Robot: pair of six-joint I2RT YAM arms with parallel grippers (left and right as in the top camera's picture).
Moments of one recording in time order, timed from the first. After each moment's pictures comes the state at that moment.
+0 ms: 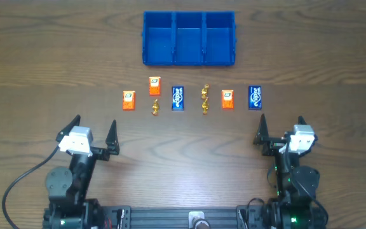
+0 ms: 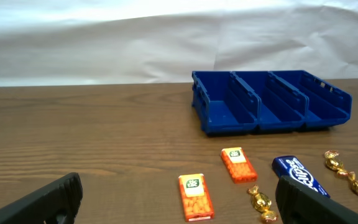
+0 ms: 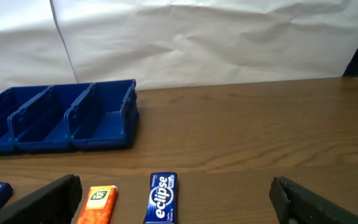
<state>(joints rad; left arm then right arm) 0.01 0.01 0.03 -0.11 0.21 -0.03 0.01 0.01 0.01 -0.07 0.04 0.07</state>
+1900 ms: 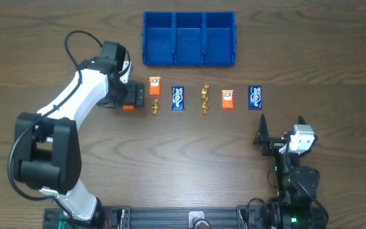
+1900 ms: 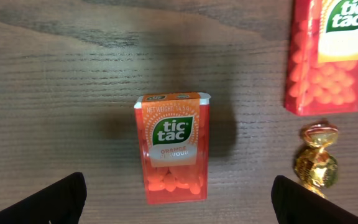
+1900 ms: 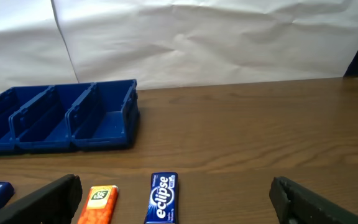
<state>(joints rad) -0.20 1.85 1.21 -0.76 0.06 -0.15 0.01 0.01 0.01 -0.07 0.04 0.07</state>
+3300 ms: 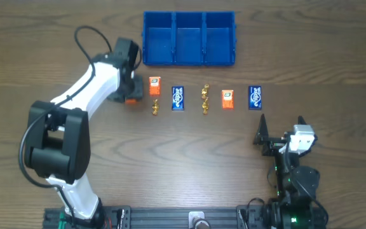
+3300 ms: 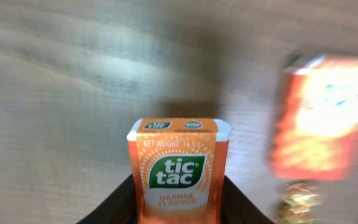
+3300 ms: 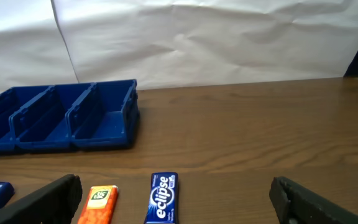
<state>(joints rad) -0.26 1.94 1.35 -0.80 -0.04 -0.33 0.01 0.01 0.01 -0.07 0.04 0.07</state>
